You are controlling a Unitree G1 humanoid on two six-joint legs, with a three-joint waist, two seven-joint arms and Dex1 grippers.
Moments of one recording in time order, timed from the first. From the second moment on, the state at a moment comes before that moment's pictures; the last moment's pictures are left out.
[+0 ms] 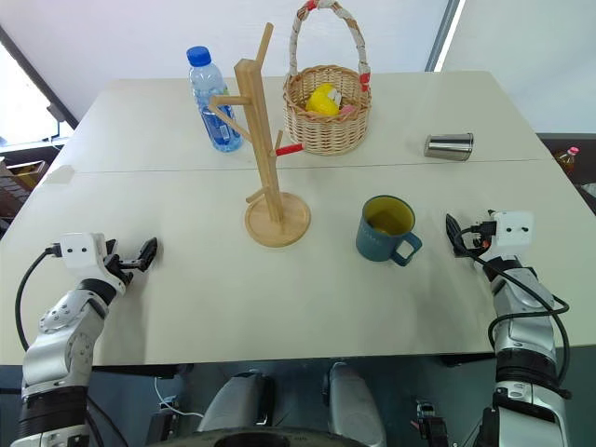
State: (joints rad) left arm -0.01 0.38 0.38 -0.05 -0.31 0.34 -0.26; right arm -0.23 -0.54 -0.37 0.47 0.28 -0.10 0.44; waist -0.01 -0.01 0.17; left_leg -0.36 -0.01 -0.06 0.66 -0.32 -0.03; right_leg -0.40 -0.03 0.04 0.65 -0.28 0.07
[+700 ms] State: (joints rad) left arm -0.01 0.38 0.30 -0.10 -0.34 0.34 -0.36; right arm -0.18 -0.53 -0.37 0.41 0.28 -0.09 0.42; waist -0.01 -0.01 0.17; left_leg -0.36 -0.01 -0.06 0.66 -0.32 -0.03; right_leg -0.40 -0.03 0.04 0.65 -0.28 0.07
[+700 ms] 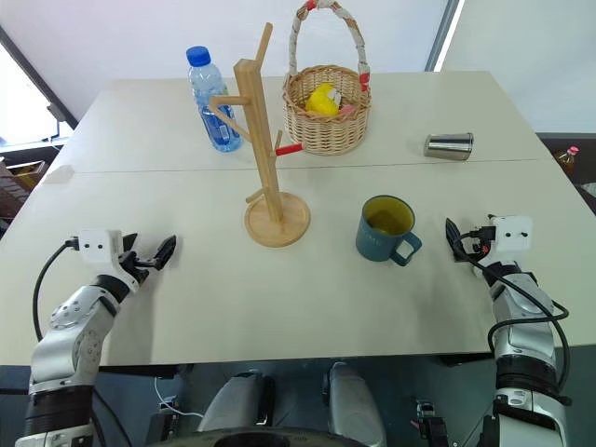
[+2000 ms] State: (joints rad) left arm -0.01 0.43 -0.08 -0.19 -0.39 0.15 -0.91; right arm 0.25 -0.41 -0.26 -0.27 0.32 0.08 0.44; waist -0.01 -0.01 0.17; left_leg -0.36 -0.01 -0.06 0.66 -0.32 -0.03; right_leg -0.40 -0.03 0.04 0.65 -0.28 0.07
